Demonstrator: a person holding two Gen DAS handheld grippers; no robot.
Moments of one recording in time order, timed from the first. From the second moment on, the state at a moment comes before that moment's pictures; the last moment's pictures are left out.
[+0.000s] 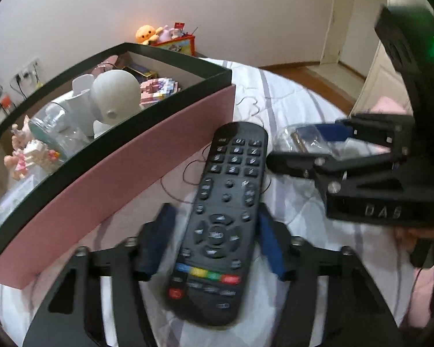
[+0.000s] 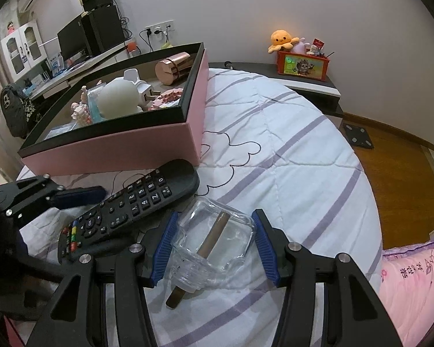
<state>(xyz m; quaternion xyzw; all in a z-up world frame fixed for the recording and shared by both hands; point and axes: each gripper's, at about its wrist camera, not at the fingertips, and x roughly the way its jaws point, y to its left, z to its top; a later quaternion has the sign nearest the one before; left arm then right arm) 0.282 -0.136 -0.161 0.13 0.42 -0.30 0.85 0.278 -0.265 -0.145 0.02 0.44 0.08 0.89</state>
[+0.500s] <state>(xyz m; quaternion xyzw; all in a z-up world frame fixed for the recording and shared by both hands) 0.238 -0.110 -0.144 0.07 0.41 -0.29 0.86 0.258 -0.271 -0.126 0.05 0.43 0.09 0.90</state>
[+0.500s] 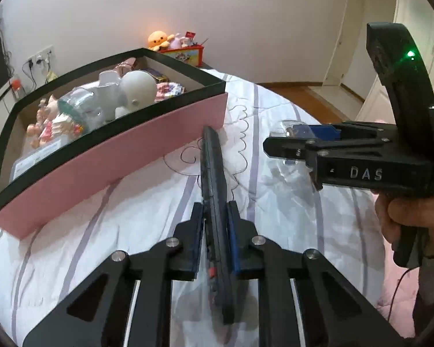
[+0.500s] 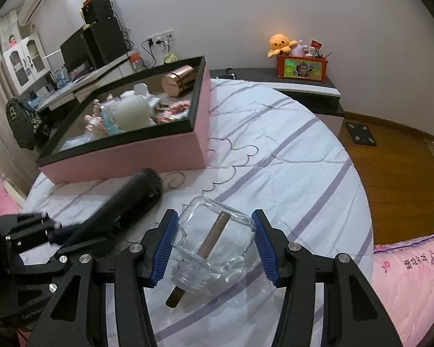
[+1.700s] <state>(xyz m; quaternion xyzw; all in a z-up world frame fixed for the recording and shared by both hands) 0.244 -0.034 -0.072 0.02 0.34 -0.21 0.92 0.268 -0.212 -0.068 0.01 0.38 0.15 0.91</state>
